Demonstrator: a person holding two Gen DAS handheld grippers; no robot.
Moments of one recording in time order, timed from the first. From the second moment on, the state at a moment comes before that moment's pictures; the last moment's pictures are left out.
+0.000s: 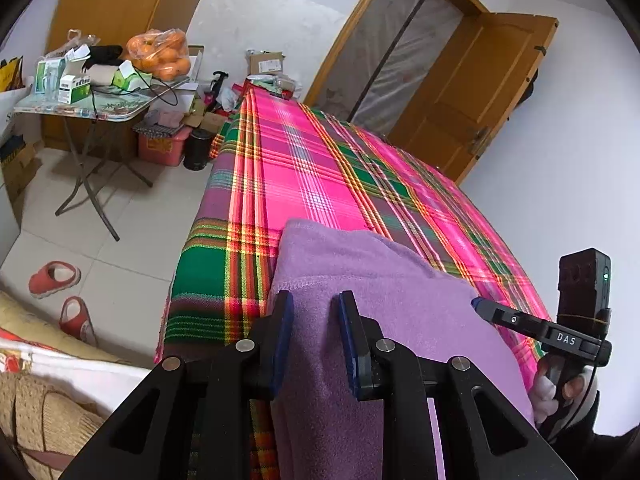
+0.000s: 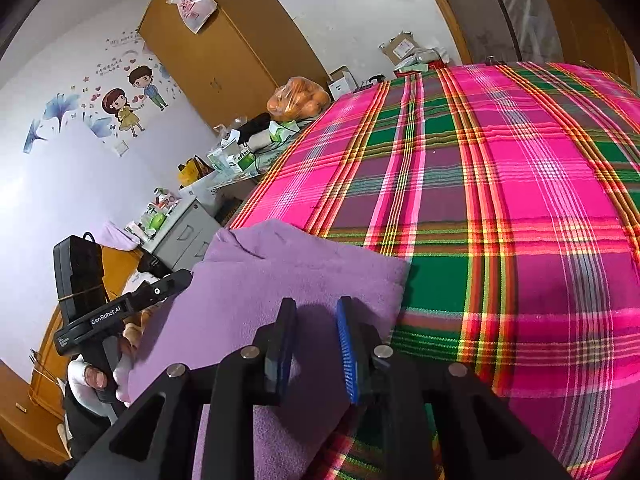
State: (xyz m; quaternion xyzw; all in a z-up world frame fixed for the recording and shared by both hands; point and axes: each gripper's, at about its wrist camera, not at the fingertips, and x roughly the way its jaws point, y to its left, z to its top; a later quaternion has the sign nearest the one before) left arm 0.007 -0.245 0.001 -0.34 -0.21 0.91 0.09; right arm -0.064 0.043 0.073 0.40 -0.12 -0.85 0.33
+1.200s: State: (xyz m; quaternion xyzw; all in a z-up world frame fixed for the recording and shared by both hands) left arm 0.145 -0.188 -0.015 -0.24 -0.16 0.95 0.09; right arm 0.046 0.043 0.080 0.33 -0.04 -0.85 0.41
